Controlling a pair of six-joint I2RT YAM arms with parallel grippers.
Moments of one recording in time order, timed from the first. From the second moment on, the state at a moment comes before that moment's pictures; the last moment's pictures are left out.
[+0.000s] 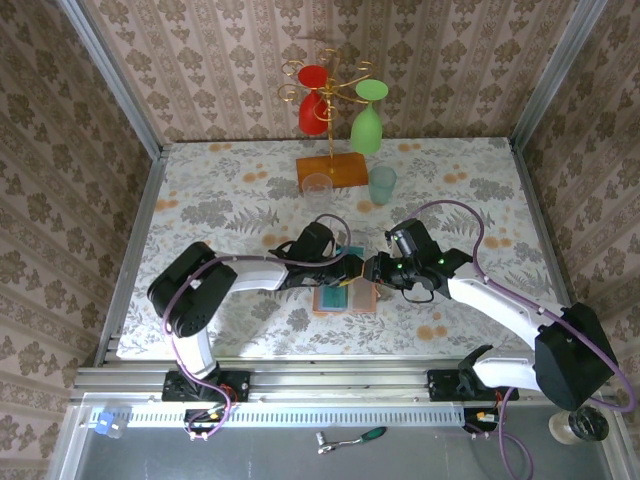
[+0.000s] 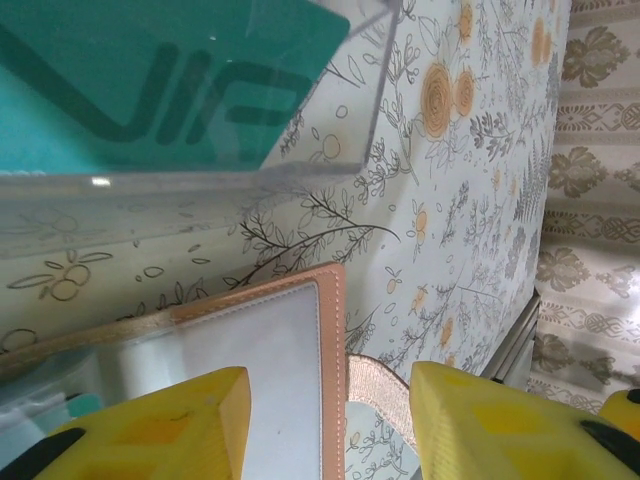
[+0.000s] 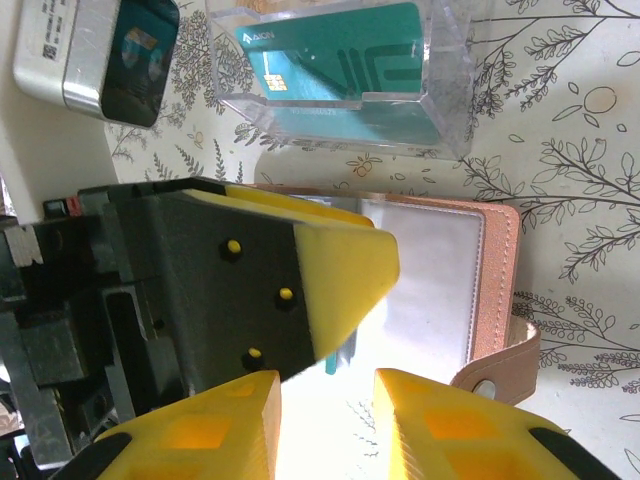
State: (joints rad) left arm -0.83 1.79 0.87 0.20 0.49 -1.01; right arm 0.54 1.25 0.75 -0.41 -0.29 0.79
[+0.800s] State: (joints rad) left arm -0.65 1.46 0.64 0.00 0.43 -0.91; right arm 0.64 1.45 0.80 -0.33 -0.33 0.82
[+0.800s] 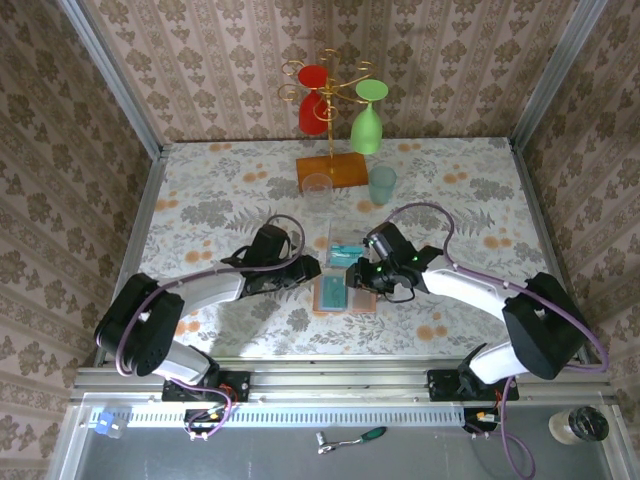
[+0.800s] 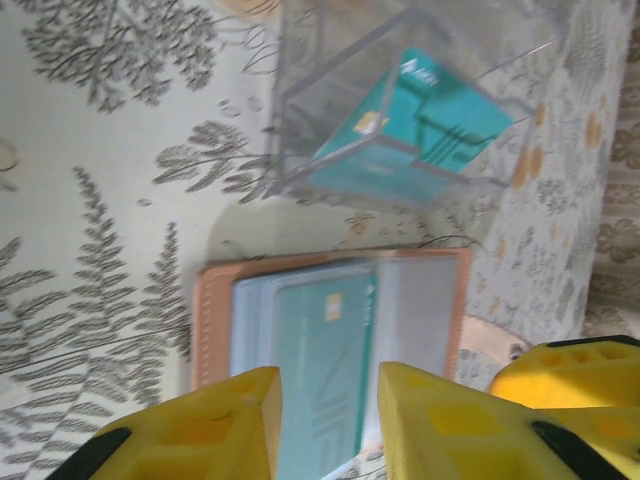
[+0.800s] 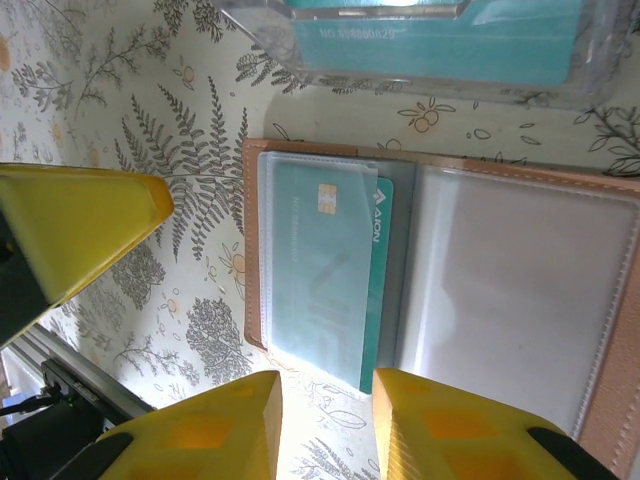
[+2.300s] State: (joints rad) left arm -0.69 1.54 0.60 0.04 0.42 -0.92; right arm 0.65 1.56 0.81 -0.27 -0.35 0.84
